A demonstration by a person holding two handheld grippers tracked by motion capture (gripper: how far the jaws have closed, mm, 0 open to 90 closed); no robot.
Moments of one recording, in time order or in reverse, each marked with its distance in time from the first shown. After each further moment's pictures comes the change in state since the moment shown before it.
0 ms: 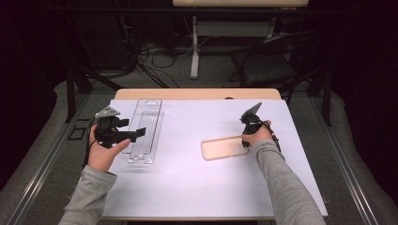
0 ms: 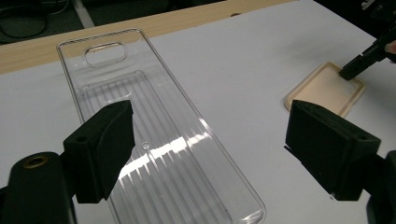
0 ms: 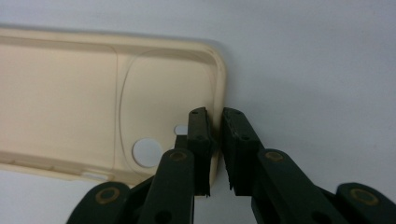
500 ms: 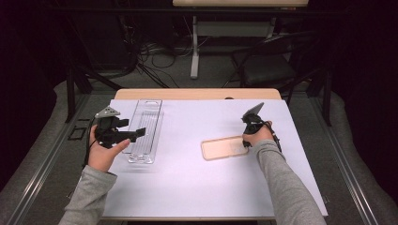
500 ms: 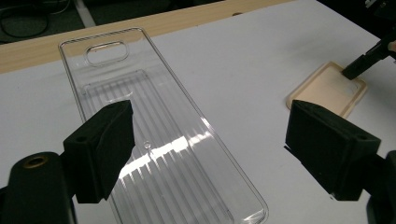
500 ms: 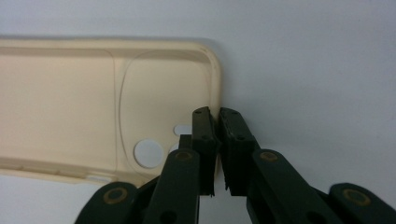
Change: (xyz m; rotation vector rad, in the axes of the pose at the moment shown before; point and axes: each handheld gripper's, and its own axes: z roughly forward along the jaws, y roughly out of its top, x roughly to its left) left arm 0.001 -0.001 0.001 0.001 0.005 0.002; right arm -0.002 0.000 -0.001 0.016 0.012 0.066
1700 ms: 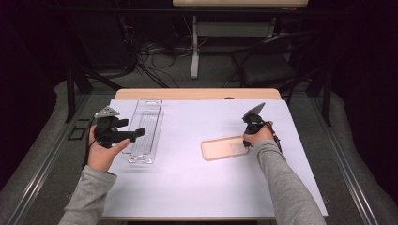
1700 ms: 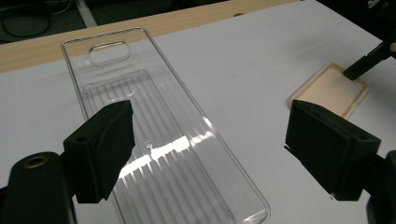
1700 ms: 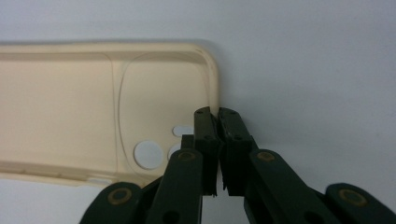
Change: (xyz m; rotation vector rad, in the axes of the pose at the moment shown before) left arm 0.001 -0.001 0.000 -0.003 0.003 -0.009; right arm -0.002 0.000 0.000 -0.002 0.004 0.020
